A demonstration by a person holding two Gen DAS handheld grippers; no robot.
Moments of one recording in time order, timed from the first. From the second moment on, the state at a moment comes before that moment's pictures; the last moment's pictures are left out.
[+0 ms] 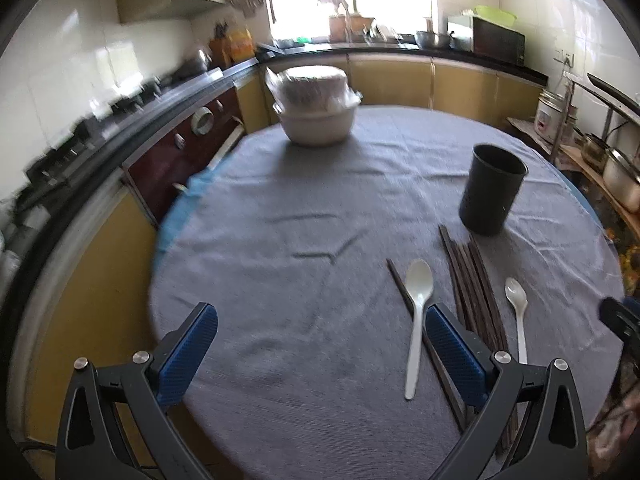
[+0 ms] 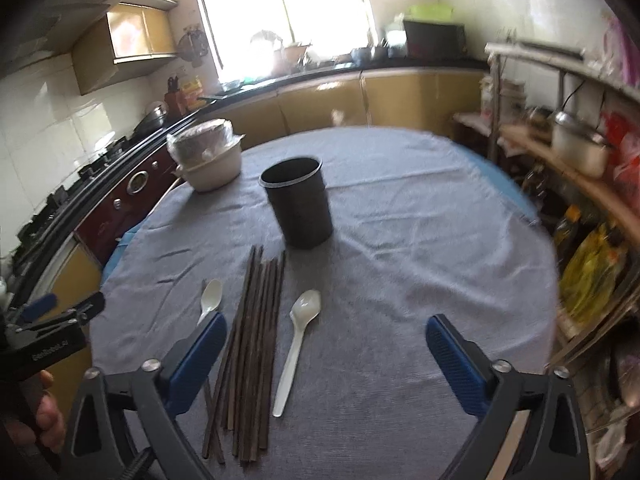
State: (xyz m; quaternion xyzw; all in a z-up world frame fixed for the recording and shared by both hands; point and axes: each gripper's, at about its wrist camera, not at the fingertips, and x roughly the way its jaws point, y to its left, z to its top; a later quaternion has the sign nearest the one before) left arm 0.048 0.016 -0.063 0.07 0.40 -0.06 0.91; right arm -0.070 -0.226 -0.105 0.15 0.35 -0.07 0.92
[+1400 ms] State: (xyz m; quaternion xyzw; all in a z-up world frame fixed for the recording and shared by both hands) left arm 0.153 -0.041 -0.143 0.06 0.54 -0.29 0.79; right arm 0.041 -0.253 -0.189 0.26 0.50 -0.01 0.82
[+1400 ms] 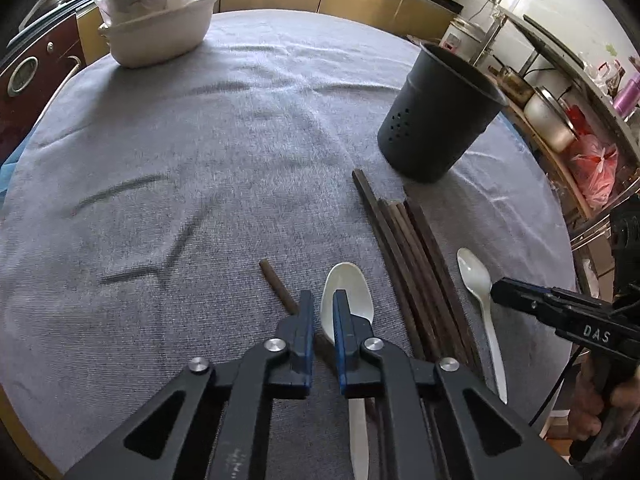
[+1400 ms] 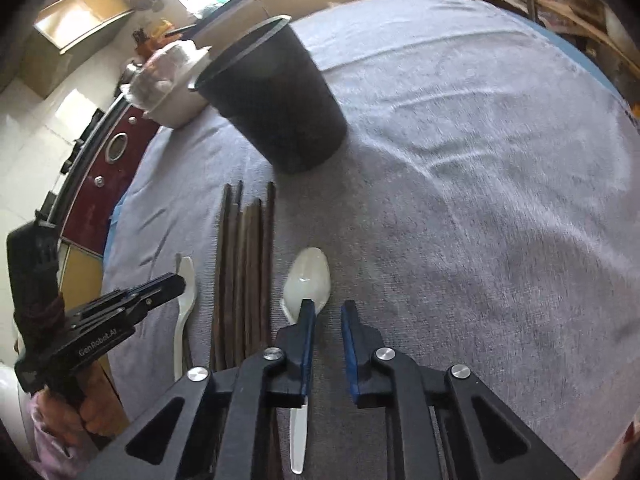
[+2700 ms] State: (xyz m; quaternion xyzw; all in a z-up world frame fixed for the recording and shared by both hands) left arm 0.139 -0.054 -0.146 0.11 0.51 -0.31 0.79; right arm 0.020 -0.250 -0.163 0.23 0.43 0.01 0.87
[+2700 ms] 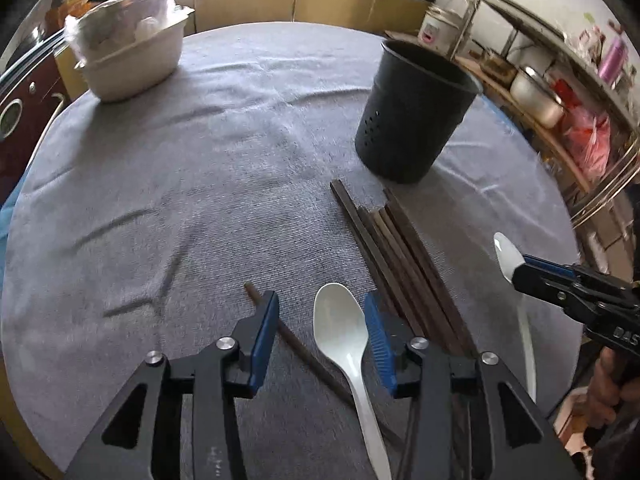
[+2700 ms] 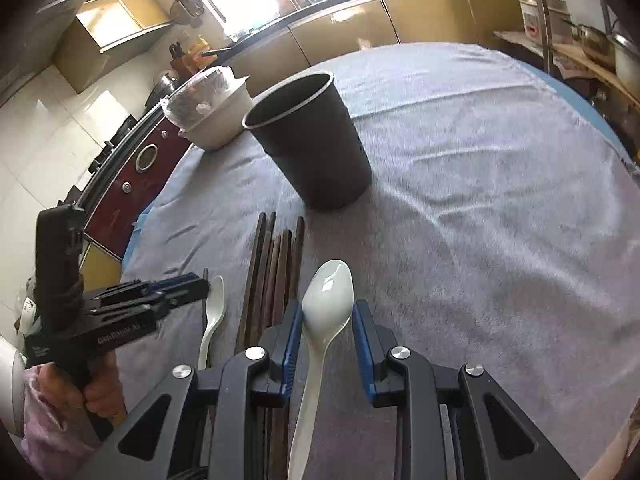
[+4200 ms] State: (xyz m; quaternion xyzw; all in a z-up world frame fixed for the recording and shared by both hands) left arm 0.241 -0.146 -0.034 -0.04 0.27 -0.23 0.94; right arm 0.147 -0.294 -0.079 0.15 0.13 -0.08 0.98
